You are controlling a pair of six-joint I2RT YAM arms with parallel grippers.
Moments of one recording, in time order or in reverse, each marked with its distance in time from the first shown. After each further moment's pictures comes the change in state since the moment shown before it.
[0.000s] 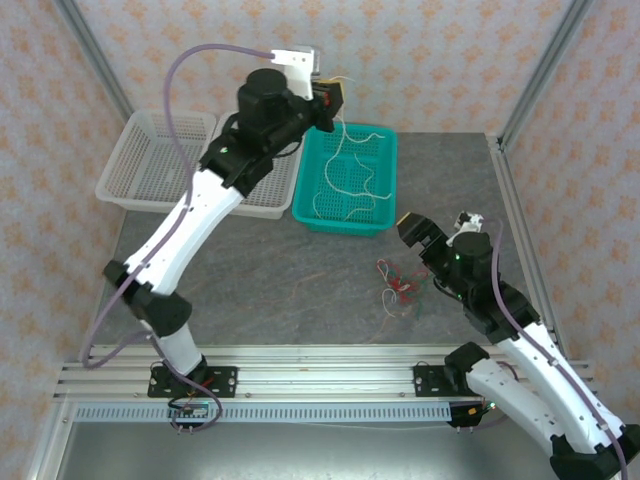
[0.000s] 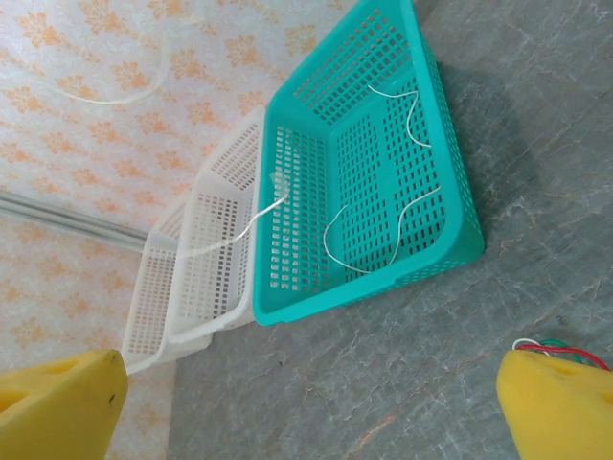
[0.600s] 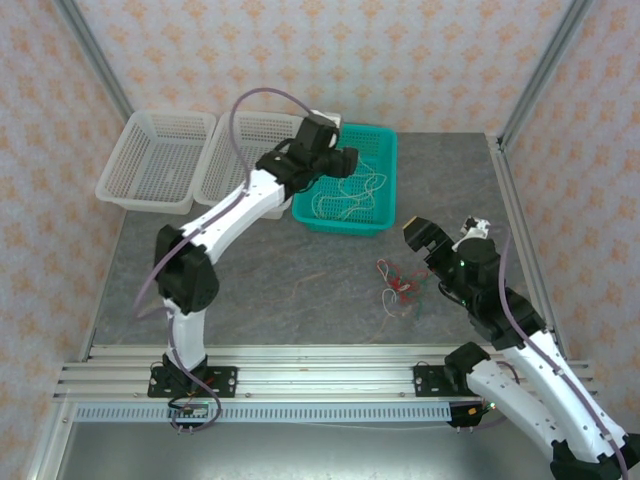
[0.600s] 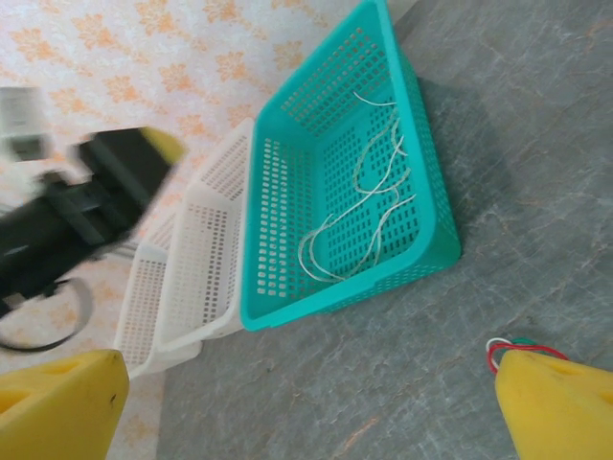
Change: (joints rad) left arm -0.001 0.151 -0.199 -0.148 -0.181 0.028; right arm 0.000 -0.029 -0.006 -0.056 0.045 -0.005
